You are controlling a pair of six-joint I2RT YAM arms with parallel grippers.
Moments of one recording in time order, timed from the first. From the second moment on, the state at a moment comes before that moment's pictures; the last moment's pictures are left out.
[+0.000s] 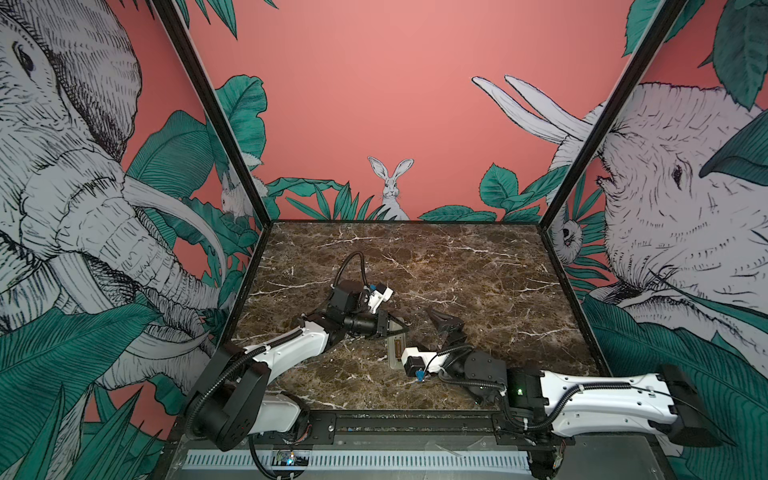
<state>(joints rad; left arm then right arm) -0.55 1.33 0.60 0.08 0.92 -0.76 1.40 0.93 0.57 0.19 0.72 -0.89</state>
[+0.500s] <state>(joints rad) -0.52 1.22 0.60 -0.04 0.78 -0.59 1.31 0.76 0.75 -0.43 0.78 -0.23</state>
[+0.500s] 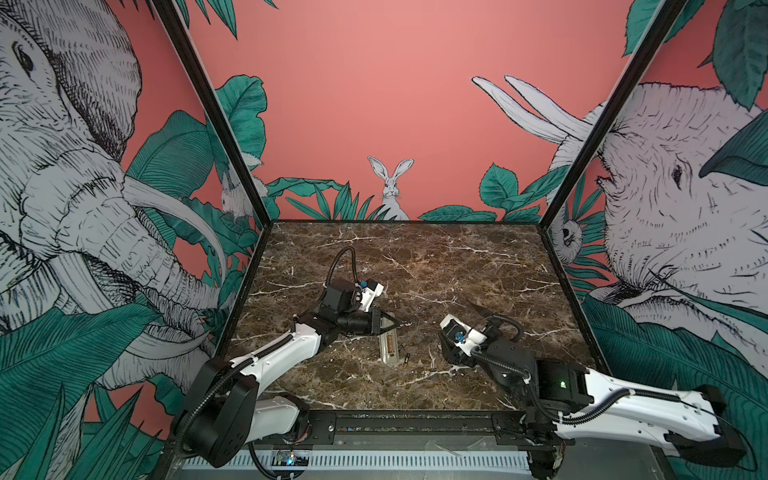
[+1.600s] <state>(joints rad) -0.46 0.88 0.41 -0.16 0.47 -0.47 1.25 1.41 0.87 -0.47 0.46 0.41</state>
